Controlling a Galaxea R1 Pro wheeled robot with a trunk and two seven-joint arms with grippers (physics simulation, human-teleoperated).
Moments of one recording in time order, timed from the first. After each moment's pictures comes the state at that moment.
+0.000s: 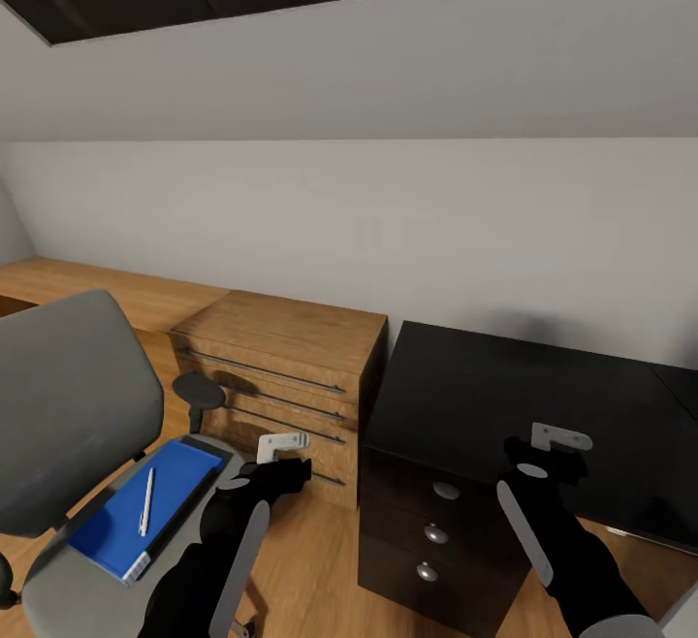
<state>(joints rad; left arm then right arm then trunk) -0.29 -0.17 -0.17 -1.45 0.16 0.77 0.28 -0.43 -0.11 0.10 -1.16 -0.22 0.41 -0.74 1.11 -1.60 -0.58</state>
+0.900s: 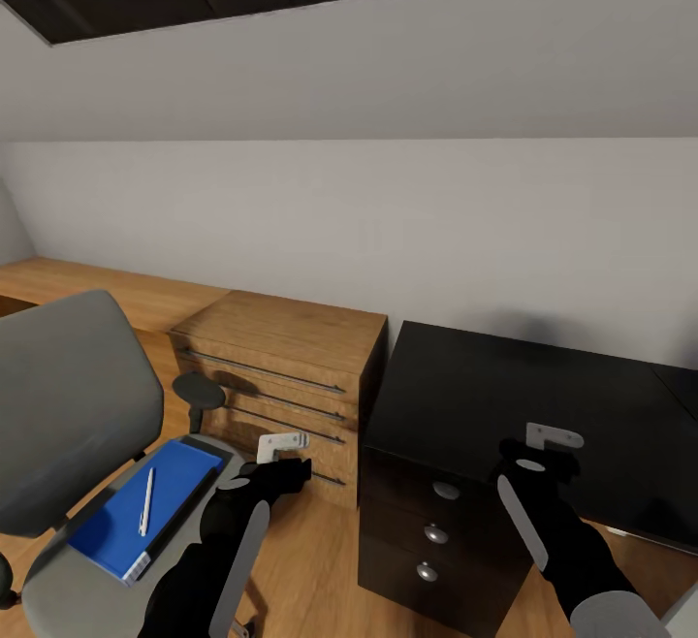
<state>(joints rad) -0.29 -0.17 -0.17 -1.45 0.16 0.77 0.28 -0.49 -0.11 0.08 -1.03 -0.22 0.40 -0.65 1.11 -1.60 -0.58</state>
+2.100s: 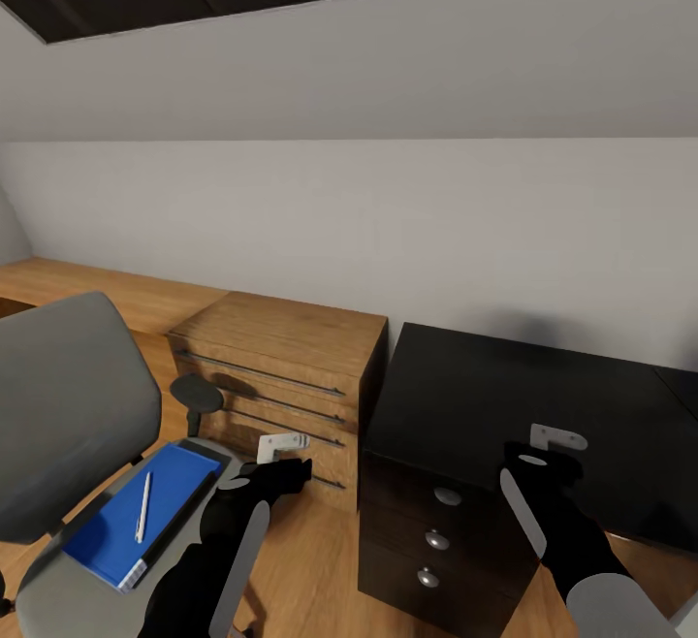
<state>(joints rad) -0.29 -0.17 -0.17 -1.45 0.16 0.77 0.28 -0.54 -0.11 0.04 -0.93 -0.23 0.41 -0.65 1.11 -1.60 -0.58</state>
